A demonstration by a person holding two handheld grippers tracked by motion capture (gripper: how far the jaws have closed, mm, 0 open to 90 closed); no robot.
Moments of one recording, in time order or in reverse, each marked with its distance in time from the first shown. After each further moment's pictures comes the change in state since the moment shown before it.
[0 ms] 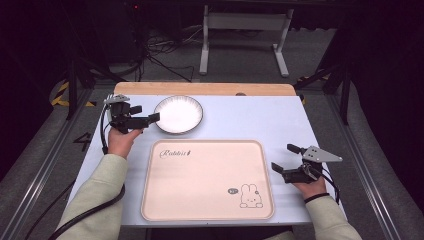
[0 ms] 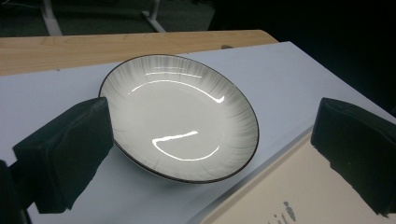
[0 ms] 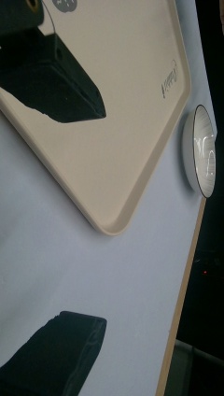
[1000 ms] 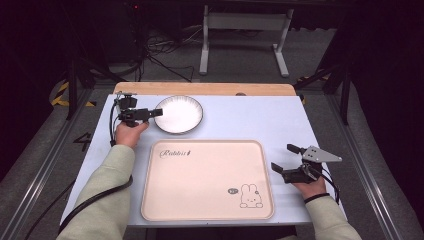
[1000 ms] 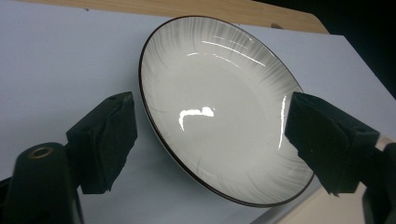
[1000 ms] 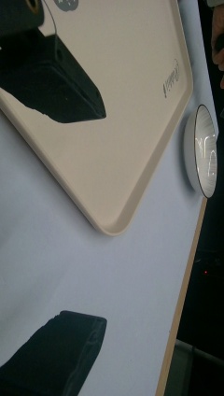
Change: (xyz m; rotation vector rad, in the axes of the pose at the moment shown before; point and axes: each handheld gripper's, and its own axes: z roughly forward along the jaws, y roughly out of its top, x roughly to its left) left arm 0.036 0.000 0.046 0.149 0.088 -0.211; right arm 0.001 0.000 0.000 0.003 0.000 -0.003
